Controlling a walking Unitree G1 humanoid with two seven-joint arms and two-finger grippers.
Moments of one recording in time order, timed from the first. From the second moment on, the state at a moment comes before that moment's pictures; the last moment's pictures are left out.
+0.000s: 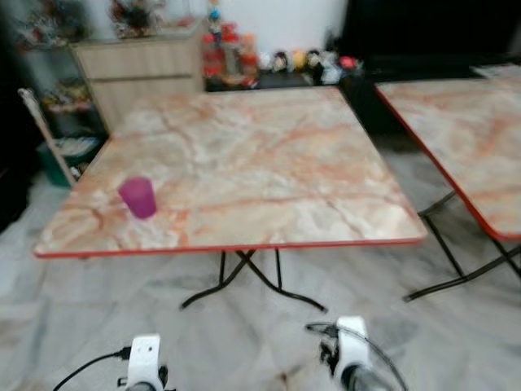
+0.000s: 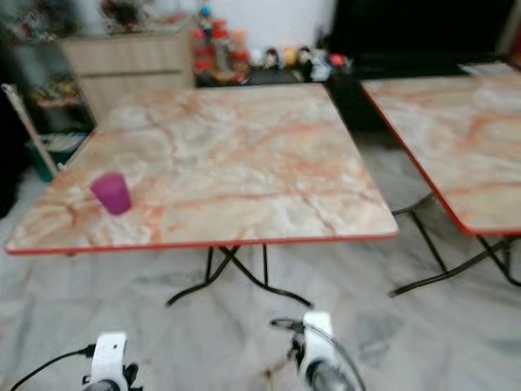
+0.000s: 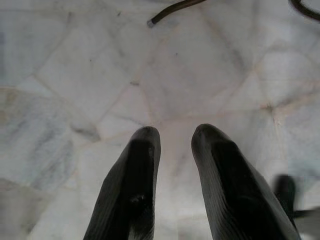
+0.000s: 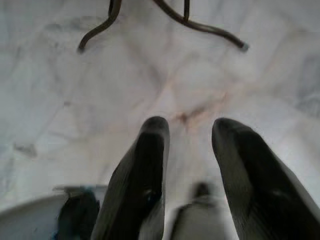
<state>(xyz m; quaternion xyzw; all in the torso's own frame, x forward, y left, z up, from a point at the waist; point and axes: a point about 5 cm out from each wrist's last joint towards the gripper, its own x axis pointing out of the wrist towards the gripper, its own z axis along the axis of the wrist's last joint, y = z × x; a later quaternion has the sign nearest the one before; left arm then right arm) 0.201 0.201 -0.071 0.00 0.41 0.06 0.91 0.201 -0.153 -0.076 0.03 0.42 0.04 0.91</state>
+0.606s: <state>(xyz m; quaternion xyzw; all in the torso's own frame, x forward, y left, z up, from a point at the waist) 0.210 0.197 -0.066 0.00 0.39 0.04 0.92 0.195 -0.163 -0.079 0.03 0.42 0.02 0.91</state>
